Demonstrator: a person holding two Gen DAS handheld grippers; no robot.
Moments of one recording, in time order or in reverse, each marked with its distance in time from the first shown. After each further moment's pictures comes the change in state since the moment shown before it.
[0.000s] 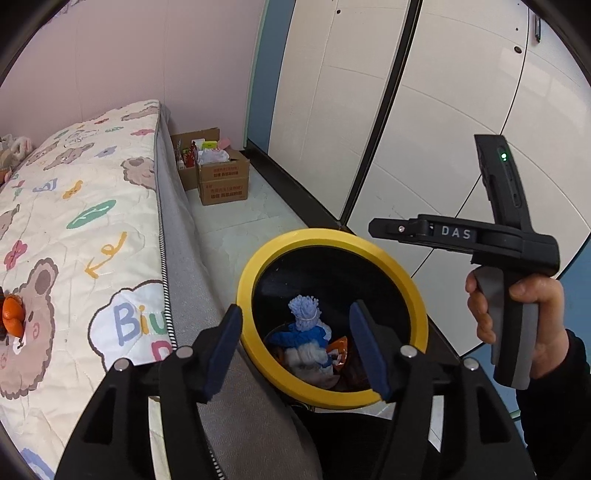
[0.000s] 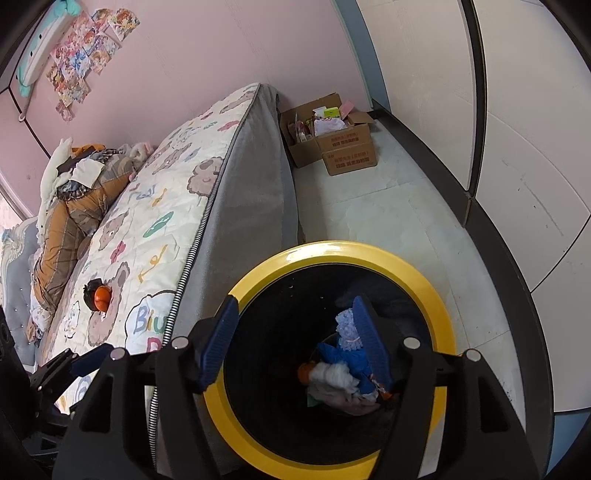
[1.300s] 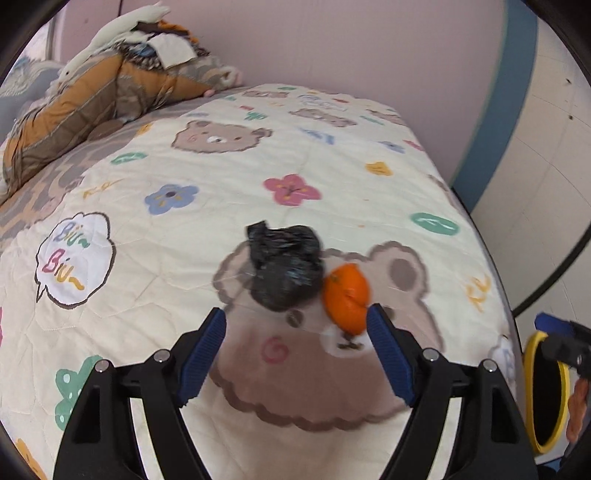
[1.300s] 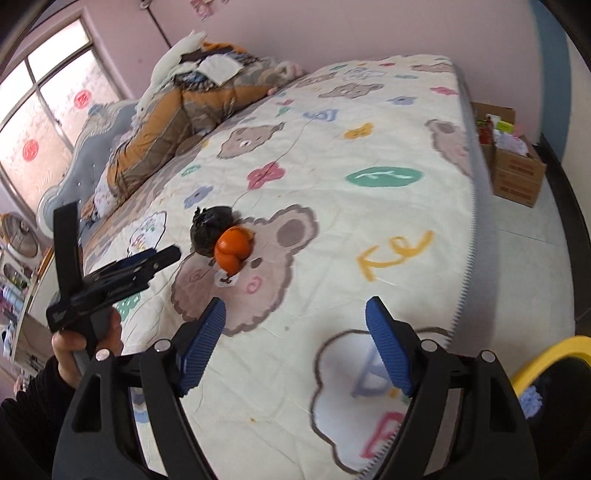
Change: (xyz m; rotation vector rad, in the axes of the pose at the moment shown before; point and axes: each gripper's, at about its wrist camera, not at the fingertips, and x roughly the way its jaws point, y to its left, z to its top) left arm -0.093 0.342 -0.061 -0.520 -0.062 0.539; right arm 0.138 0.316 -0.021 -0.457 0.197 0.345
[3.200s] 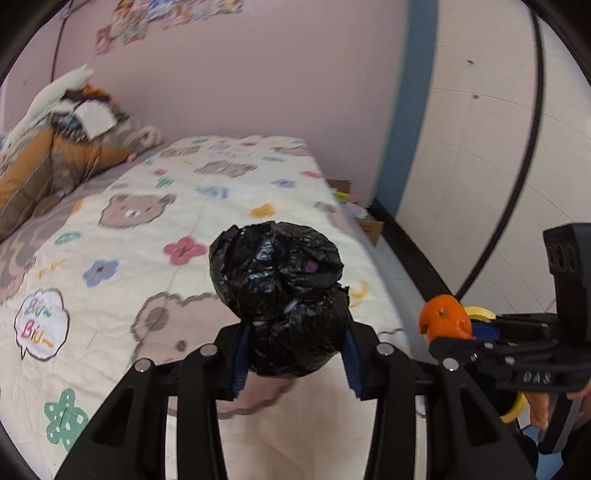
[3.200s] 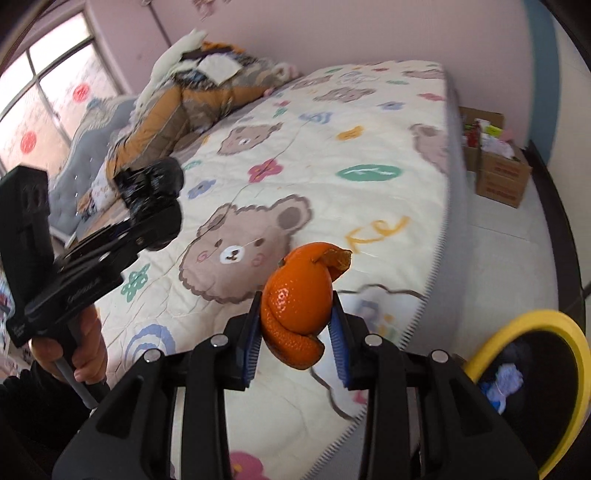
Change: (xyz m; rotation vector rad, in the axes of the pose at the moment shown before) left arm -0.103 -0.117 -0.015 0.253 -0.173 -0.242; right arm -0.063 0.002 -0.034 0.009 -0.031 -0.056
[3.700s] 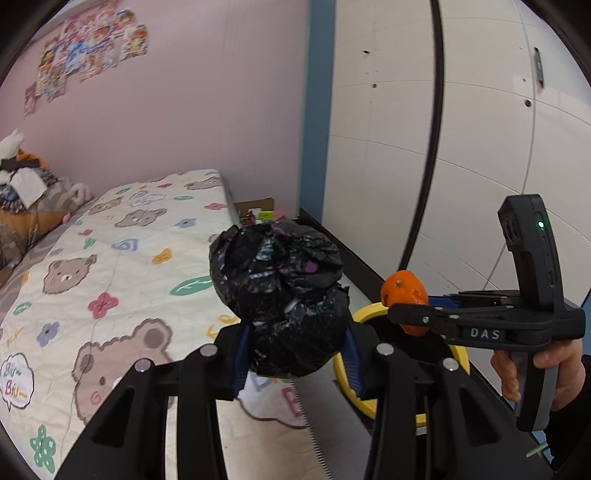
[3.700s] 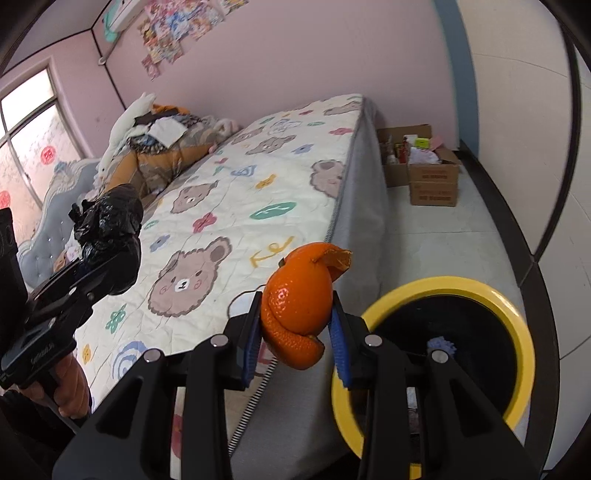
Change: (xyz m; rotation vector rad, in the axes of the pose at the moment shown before) left arm -0.034 -0.143 0.004 0.212 -0.061 -0.191; right arm -0.124 -0.090 -0.046 0.164 -0.182 -0.136
